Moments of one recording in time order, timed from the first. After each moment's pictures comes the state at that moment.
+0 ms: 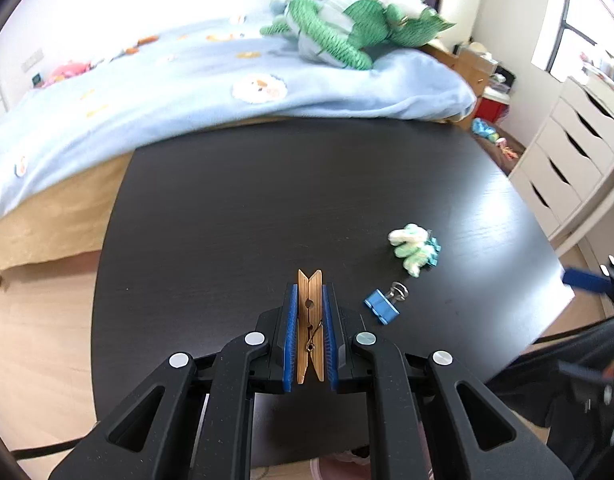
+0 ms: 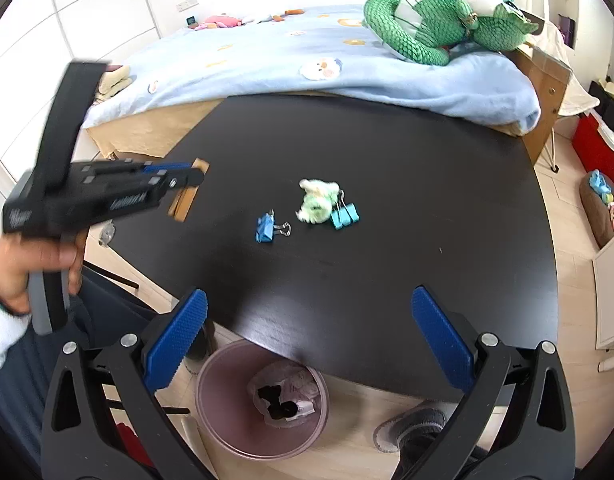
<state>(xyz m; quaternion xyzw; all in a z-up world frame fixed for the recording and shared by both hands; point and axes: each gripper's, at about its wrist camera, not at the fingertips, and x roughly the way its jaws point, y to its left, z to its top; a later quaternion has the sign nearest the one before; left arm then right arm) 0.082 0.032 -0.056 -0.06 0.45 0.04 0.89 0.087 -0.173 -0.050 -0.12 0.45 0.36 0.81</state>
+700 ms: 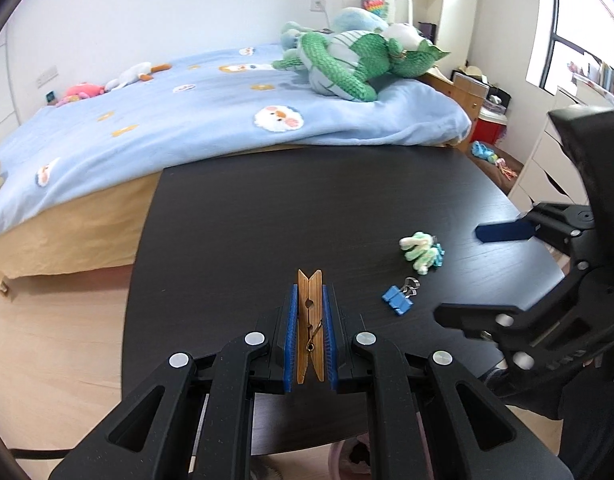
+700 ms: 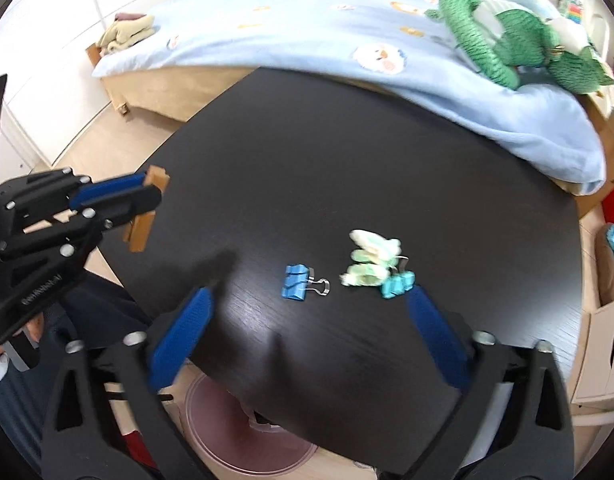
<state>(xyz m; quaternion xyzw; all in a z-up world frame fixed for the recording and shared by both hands) 0.049 0.046 -0.049 -0.05 0.40 0.06 0.91 0.125 -0.080 -0.068 -0.20 0.47 0.39 0.76</state>
